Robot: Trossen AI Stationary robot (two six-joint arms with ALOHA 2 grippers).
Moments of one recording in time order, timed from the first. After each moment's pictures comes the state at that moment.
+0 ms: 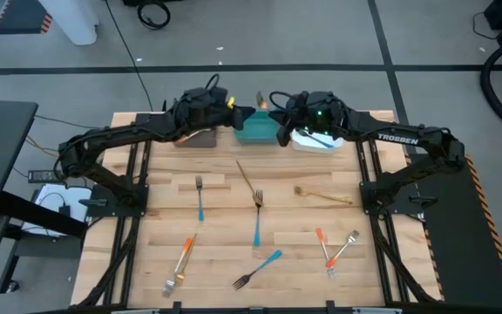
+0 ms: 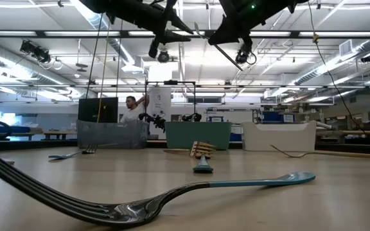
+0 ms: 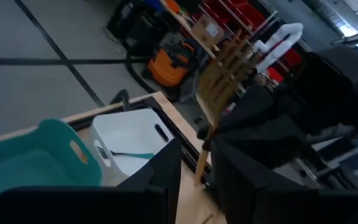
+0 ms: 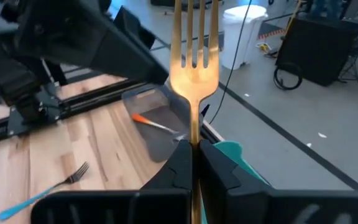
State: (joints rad) left arm 0.42 1.48 1.17 0.15 0.04 -0.71; right arm -0.36 1.32 1.14 -0.14 0.14 0.10
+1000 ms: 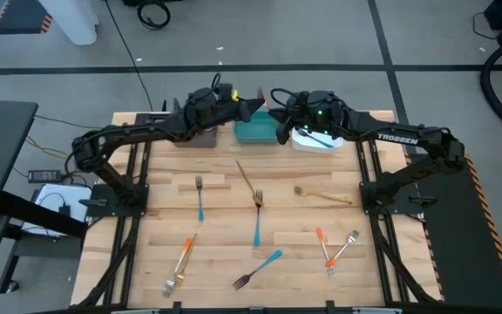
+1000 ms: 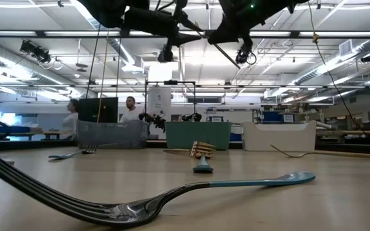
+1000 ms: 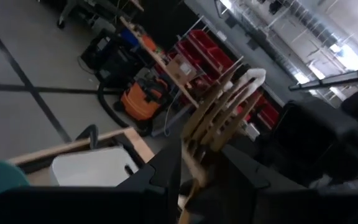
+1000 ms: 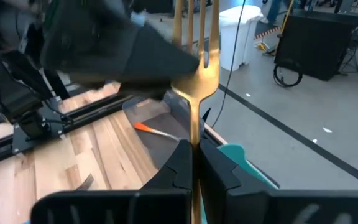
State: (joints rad) left arm 0.44 1.61 1.17 0.48 0.01 -0.80; right arm -0.36 1.32 1.14 -0.13 0.14 0.15
